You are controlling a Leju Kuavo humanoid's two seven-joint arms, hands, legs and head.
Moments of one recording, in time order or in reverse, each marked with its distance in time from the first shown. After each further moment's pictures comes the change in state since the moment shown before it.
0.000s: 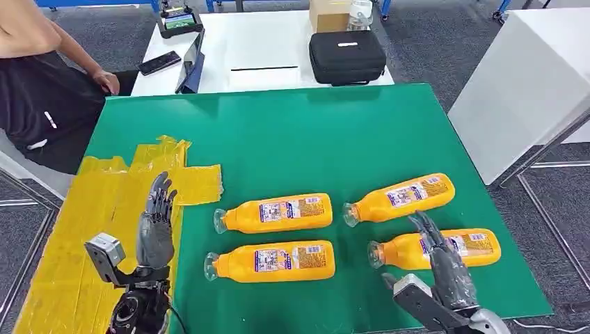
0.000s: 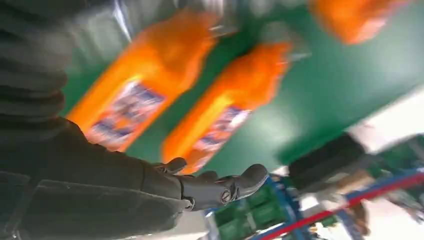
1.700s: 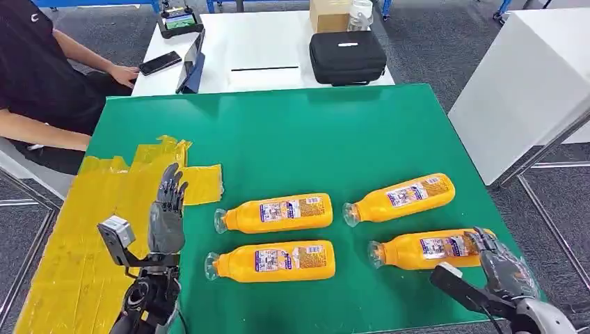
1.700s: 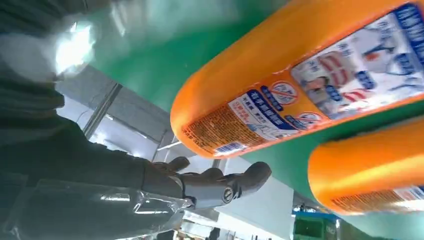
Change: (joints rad) left arm -0.099 -0.026 -0.015 0.117 0.057 -0.009 0.015; right arm -0.116 -0.153 -0.205 0.233 0.313 0.167 0.086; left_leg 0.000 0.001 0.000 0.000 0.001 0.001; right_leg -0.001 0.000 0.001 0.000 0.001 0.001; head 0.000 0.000
